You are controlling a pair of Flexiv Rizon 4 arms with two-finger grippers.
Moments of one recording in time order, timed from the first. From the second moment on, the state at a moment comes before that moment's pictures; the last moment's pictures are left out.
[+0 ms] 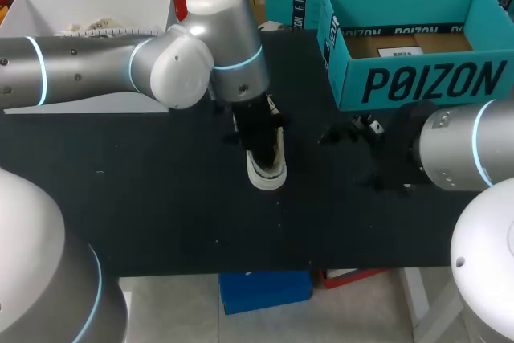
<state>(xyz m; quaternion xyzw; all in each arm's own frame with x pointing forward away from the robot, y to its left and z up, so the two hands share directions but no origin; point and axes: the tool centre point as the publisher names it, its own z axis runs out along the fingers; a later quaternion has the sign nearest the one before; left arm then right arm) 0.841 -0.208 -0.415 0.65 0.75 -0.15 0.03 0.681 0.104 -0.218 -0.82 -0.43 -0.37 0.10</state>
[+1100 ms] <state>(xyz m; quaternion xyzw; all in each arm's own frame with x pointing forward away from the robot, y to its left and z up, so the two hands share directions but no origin) 0.855 -0.164 -0.316 0.56 0.80 -0.17 0.13 0.681 0.104 -0.218 -0.82 -0.43 -0.37 0.10</state>
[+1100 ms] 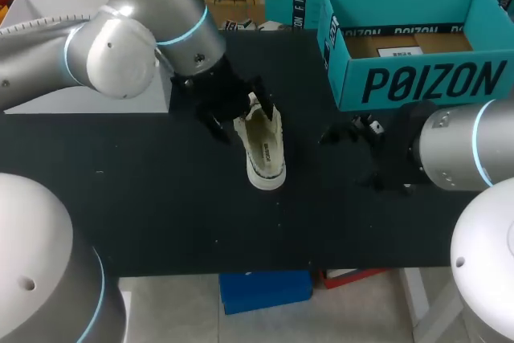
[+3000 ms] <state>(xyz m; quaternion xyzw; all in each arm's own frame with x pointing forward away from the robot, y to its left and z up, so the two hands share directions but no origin) 0.928 -0.185 -0.340 0.43 0.84 -0.27 0.20 0.681 0.104 -0.218 -0.82 -0.43 -0.37 0.10</state>
